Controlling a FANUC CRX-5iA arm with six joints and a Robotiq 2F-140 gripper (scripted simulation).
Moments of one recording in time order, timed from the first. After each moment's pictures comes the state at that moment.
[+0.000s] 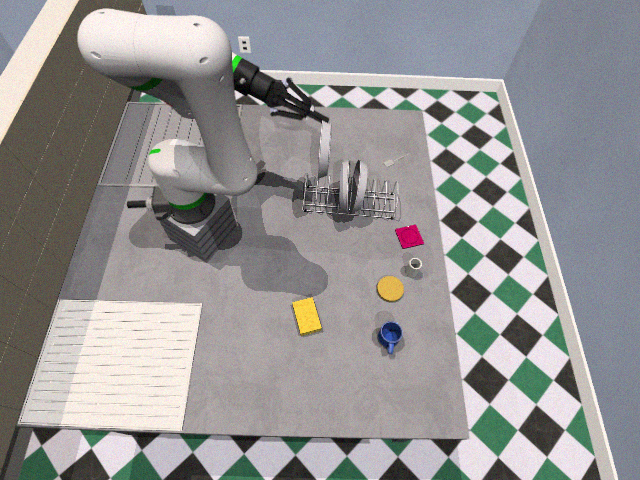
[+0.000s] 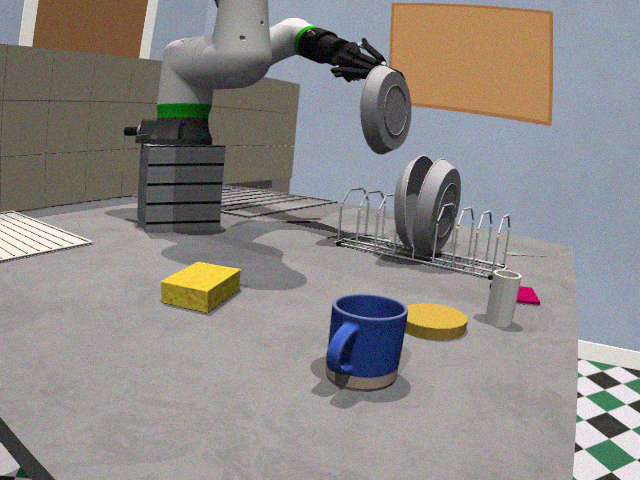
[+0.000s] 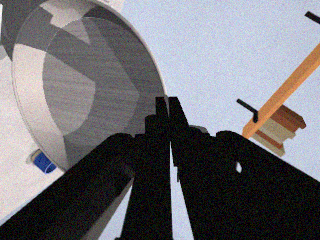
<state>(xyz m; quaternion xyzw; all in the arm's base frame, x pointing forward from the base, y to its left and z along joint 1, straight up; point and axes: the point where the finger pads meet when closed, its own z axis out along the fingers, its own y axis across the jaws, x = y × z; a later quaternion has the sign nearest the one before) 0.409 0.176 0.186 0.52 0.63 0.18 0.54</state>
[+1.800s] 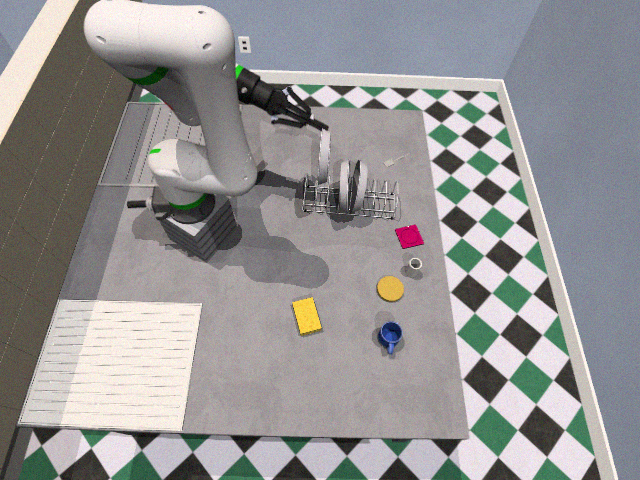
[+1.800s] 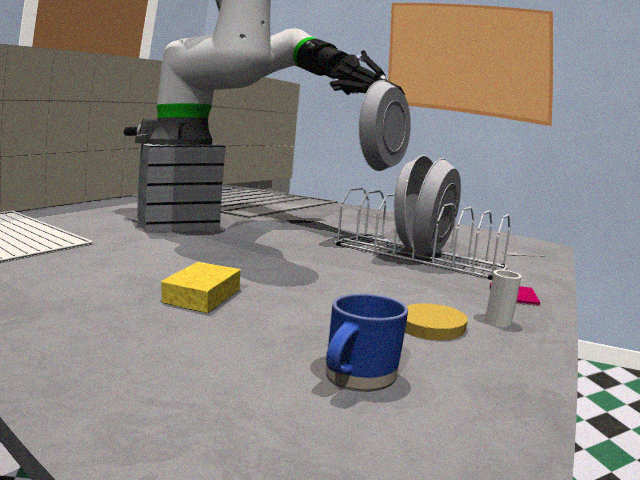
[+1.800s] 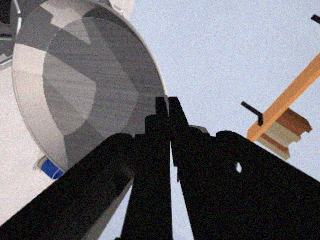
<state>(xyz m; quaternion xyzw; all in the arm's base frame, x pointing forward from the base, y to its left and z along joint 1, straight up) 0.409 0.176 0.152 0.52 0.63 0.18 0.54</state>
